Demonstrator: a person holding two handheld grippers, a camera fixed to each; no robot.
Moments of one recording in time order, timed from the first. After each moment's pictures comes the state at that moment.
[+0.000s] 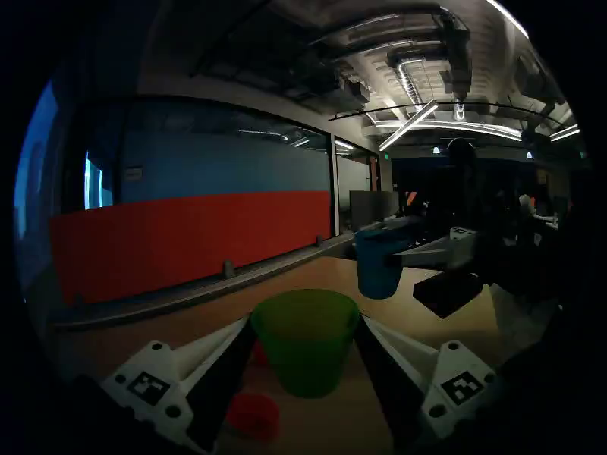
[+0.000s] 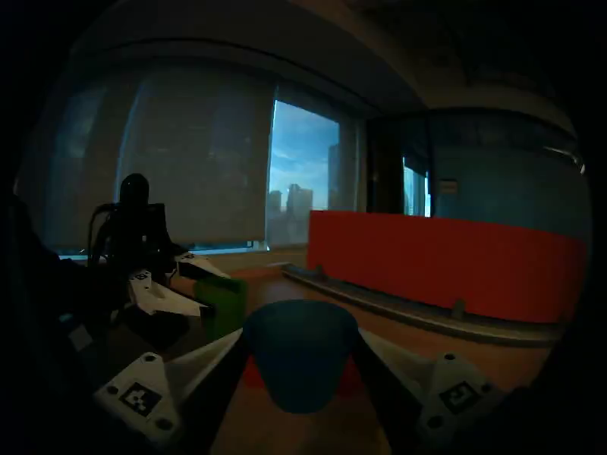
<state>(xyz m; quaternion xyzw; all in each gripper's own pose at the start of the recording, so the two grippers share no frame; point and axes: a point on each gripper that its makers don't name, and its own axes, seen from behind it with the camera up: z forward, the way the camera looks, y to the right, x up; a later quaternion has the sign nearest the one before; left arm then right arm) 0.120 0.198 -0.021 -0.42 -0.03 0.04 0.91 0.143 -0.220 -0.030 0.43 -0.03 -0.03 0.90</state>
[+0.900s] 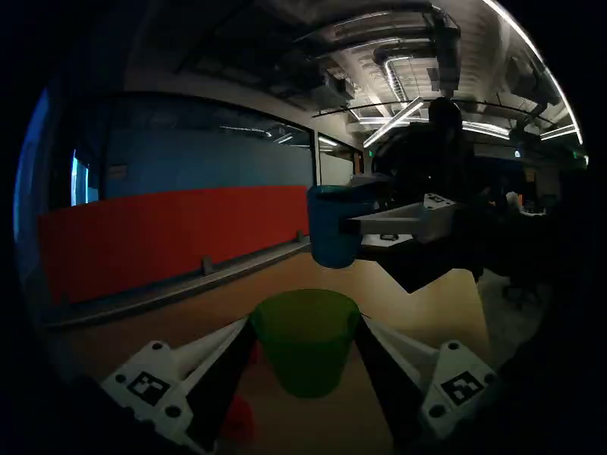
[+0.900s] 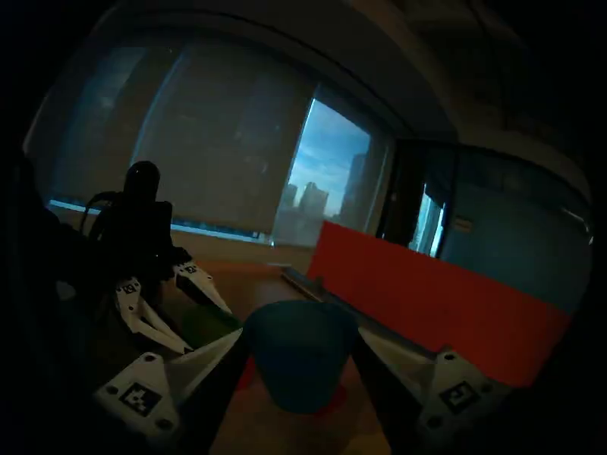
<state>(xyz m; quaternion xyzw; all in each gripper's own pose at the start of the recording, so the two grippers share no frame) 0.106 0.230 -0.040 -0.46 -0.04 0.04 0.89 0.184 -0.238 -0.018 0.44 0.02 -0.14 0.89</state>
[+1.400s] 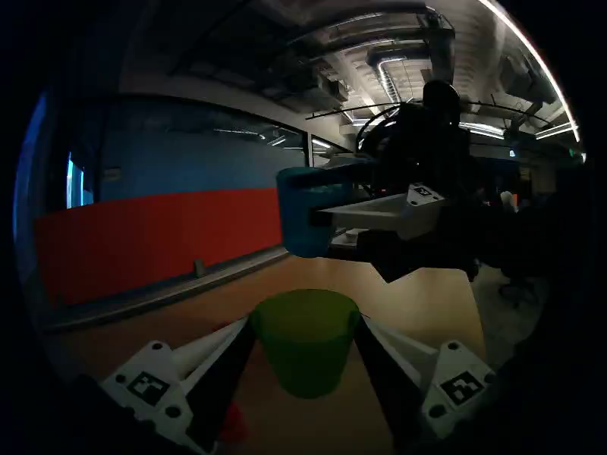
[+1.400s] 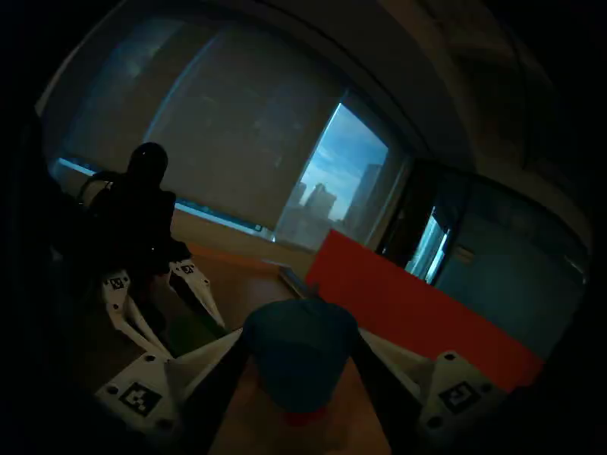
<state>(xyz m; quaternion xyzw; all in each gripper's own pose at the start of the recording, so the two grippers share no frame) 0.105 0.240 -0.050 -0.47 -0.03 0.05 0.88 0.199 -0.253 -0.016 0.44 0.05 -0.22 0.87</state>
